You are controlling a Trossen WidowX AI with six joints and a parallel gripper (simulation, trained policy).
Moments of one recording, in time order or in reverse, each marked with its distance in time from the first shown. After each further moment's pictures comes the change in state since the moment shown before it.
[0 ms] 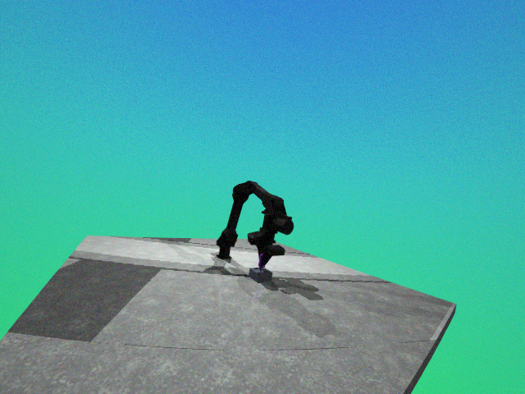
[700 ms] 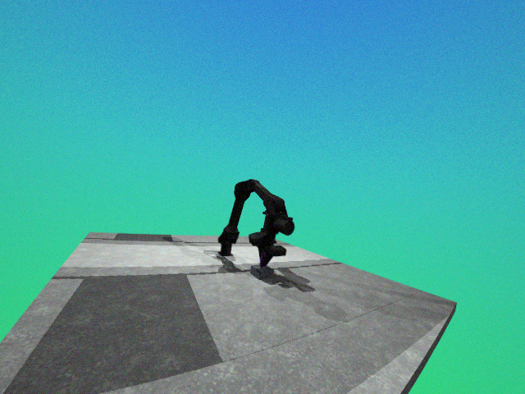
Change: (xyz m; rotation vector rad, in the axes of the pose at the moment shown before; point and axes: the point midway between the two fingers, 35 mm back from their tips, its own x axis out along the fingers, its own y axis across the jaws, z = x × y) arm 0.013 0.001 0.000 -0.058 -0.003 0.011
